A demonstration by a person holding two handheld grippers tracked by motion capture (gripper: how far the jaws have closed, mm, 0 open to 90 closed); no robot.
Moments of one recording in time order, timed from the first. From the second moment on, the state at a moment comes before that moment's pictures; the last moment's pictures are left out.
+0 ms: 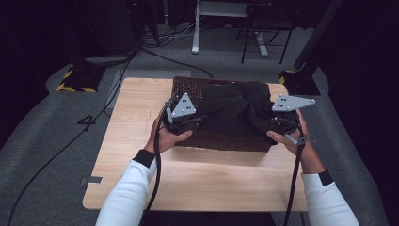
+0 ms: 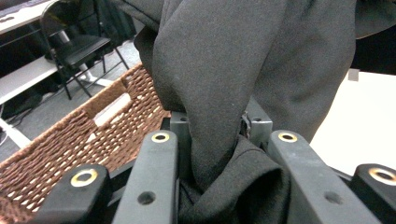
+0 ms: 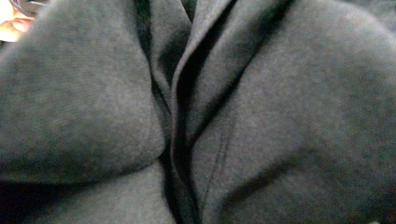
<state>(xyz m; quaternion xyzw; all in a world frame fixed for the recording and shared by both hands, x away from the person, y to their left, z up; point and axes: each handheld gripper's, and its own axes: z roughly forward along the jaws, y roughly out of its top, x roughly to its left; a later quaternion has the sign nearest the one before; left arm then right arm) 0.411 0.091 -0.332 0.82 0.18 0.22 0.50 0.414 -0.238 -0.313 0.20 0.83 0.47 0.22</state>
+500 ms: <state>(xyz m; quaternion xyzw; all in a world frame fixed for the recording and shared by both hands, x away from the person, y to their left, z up) 0.429 0.098 -0.339 0.81 0.21 0.23 0.49 0.445 -0.224 -0.319 0.21 0.83 0.47 0.21</state>
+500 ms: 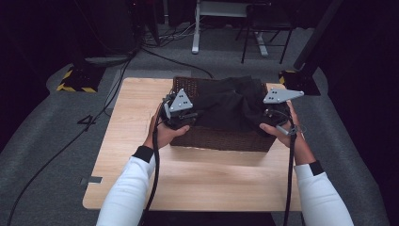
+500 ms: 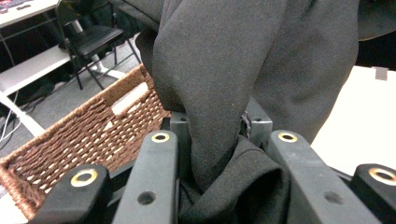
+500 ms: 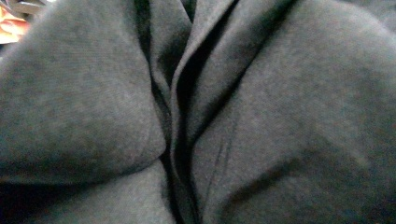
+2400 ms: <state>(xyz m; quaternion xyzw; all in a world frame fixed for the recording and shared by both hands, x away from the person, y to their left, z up) 0.499 0.071 -0.384 0.89 0.29 0.16 0.32 0.536 -0.196 -0.392 0.30 0.90 0.30 0.12</state>
